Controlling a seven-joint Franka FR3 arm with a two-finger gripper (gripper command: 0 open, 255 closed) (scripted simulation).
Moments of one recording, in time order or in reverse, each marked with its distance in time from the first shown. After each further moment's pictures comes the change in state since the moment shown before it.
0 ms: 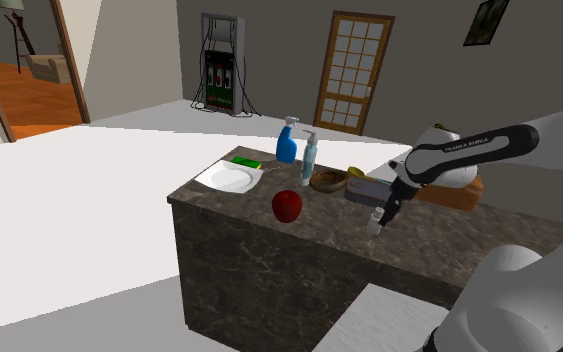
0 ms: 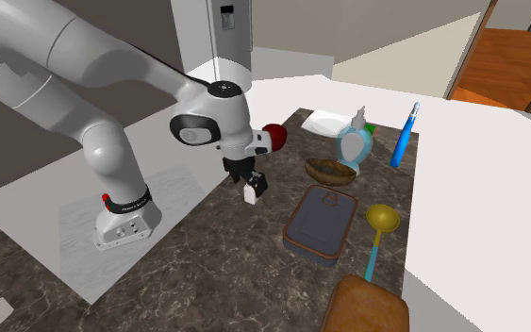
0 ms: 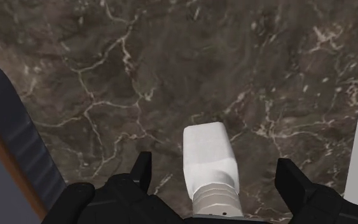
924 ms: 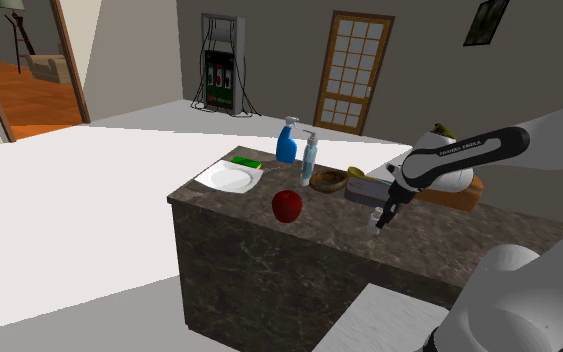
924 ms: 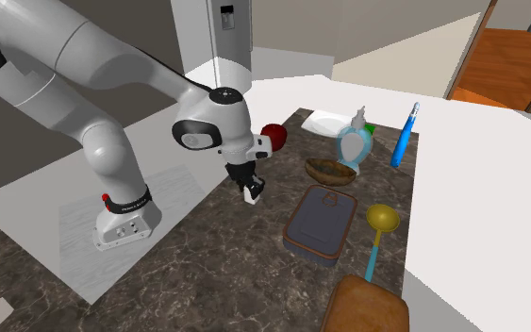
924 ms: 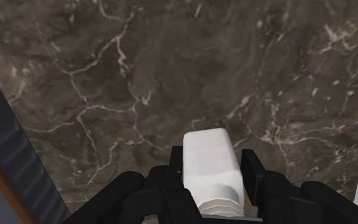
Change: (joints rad) arm 0.023 0.039 -0.025 -0.014 0.013 0.053 -0.013
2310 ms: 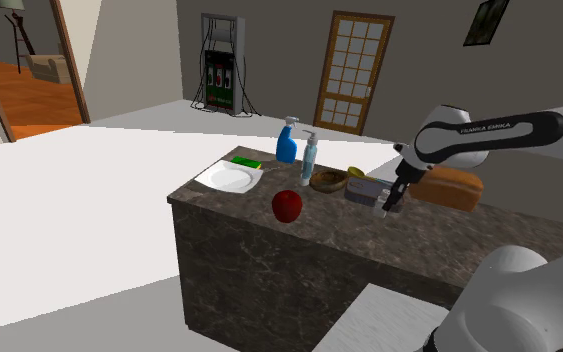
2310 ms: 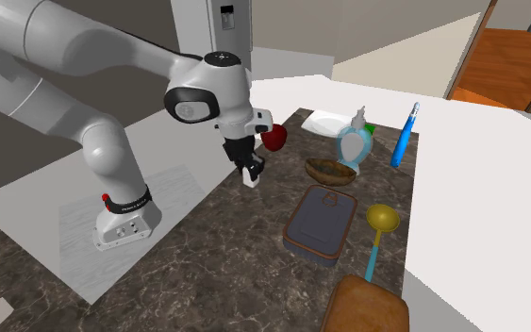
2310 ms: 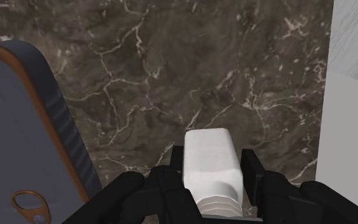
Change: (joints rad) arm -0.054 -0.143 0.113 0.099 -0.017 -0.239 0.059
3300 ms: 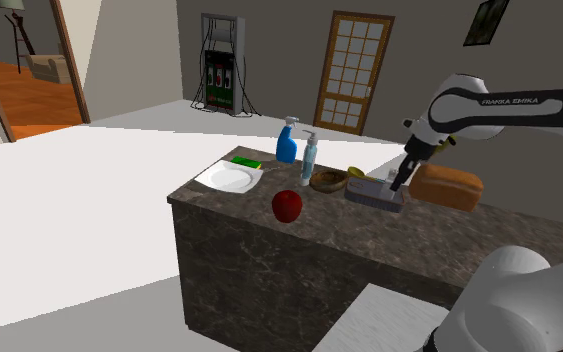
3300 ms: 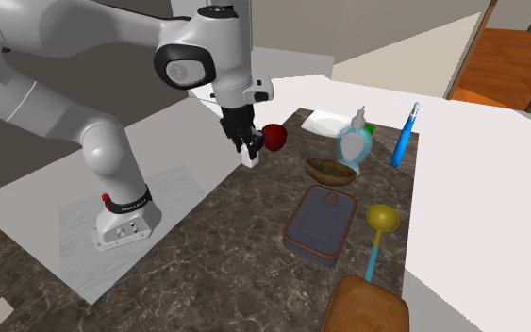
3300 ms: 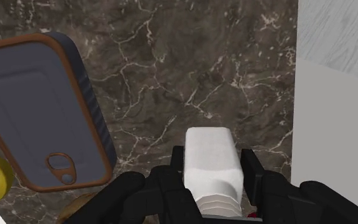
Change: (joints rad) arm -0.006 -0.074 0.081 0.146 0.025 -0.219 0.030
